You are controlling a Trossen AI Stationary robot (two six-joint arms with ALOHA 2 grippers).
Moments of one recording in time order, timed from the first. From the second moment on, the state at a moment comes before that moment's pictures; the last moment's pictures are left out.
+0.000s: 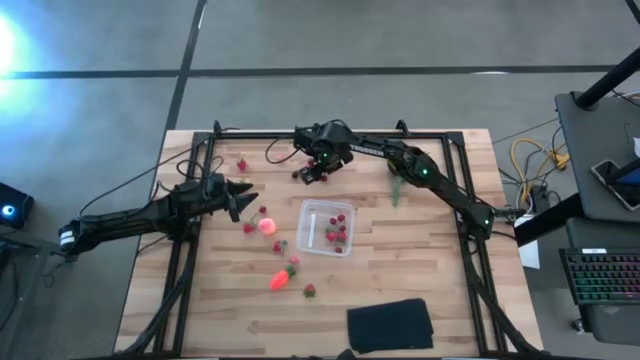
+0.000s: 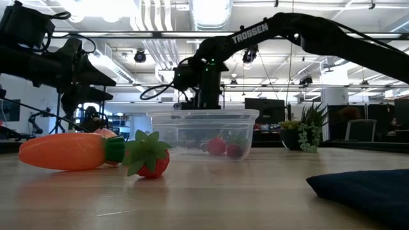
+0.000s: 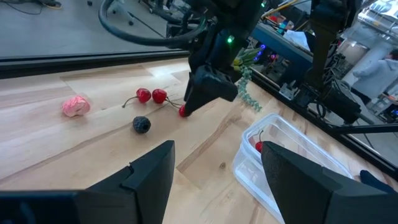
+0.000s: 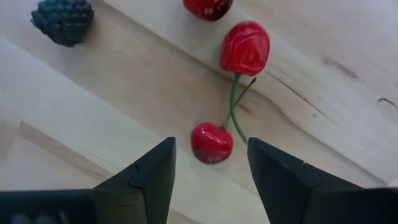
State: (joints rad) left arm 0.29 0.25 0.03 -0.02 -0.14 -0.49; right arm -0.40 2.55 2.35 -1.25 -0.04 0.58
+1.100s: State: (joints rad) left arm 0.29 0.25 0.03 -0.02 -0.14 -0.49; right arm -0.43 2.54 2.36 -1.26 -0.21 0.69
